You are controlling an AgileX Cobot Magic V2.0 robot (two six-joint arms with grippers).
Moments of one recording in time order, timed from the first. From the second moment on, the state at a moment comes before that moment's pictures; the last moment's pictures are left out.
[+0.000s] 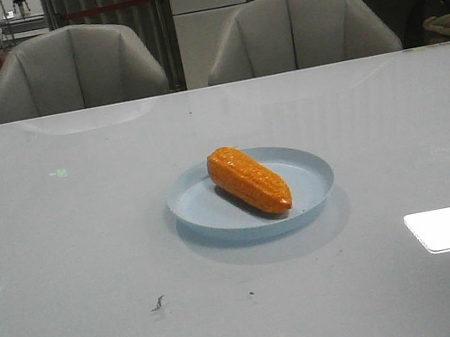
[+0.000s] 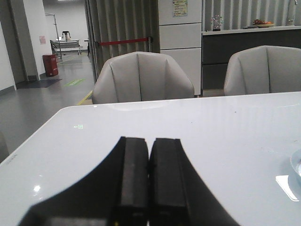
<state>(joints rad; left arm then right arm) -0.05 -0.01 0.01 -0.04 0.00 0.14 0.01 0.50 -0.66 0.07 0.60 0.02</state>
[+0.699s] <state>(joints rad) -0.05 -0.01 0.01 -0.04 0.00 0.14 0.01 -0.01 -0.07 0.08 0.13 0.02</state>
